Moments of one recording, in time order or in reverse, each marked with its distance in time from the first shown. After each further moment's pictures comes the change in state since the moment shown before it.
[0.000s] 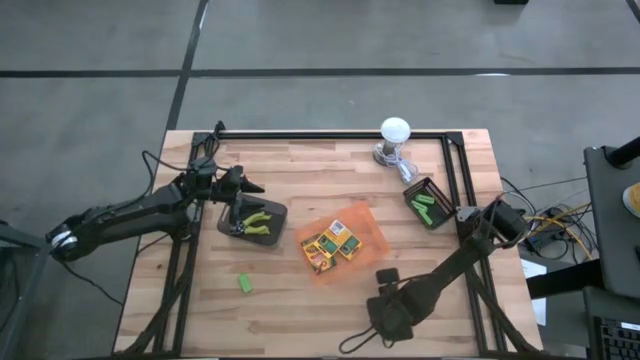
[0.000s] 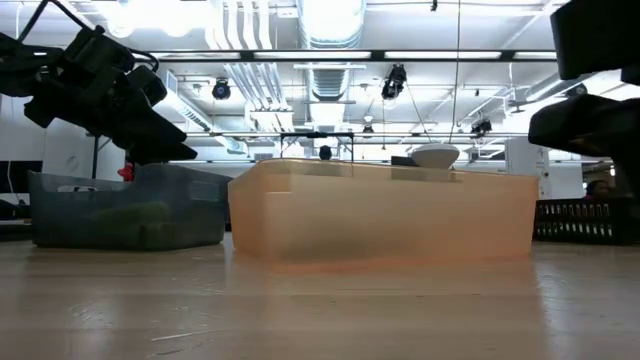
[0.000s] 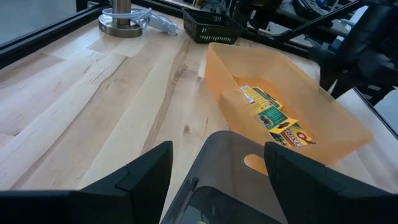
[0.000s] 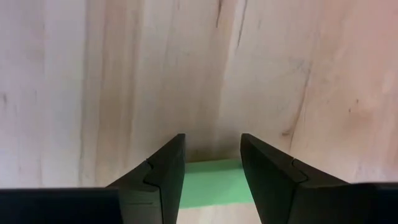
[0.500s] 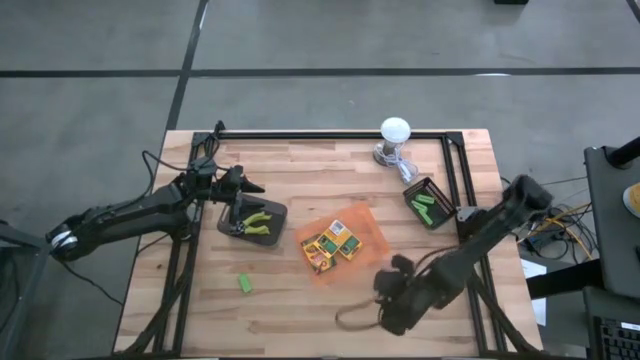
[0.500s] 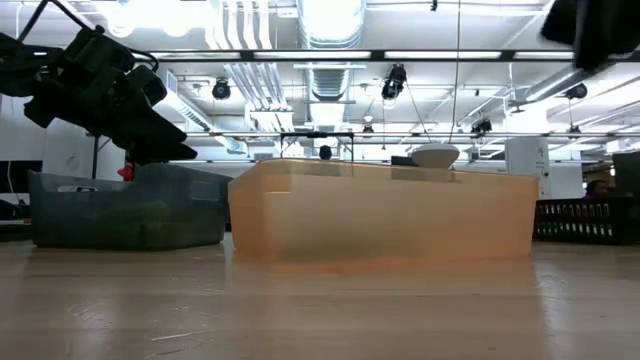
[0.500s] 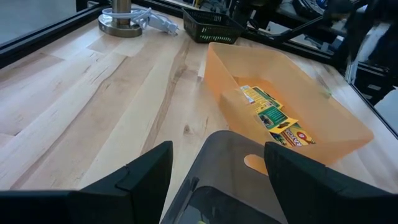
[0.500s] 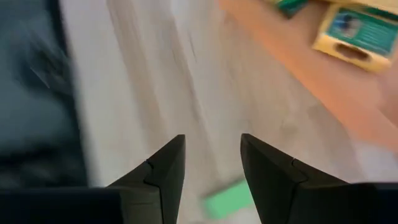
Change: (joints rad) left arm 0.000 0.000 0.000 0.001 0.000 0.000; right arm -0.004 -0.280 -0.008 0.027 0.171 0.372
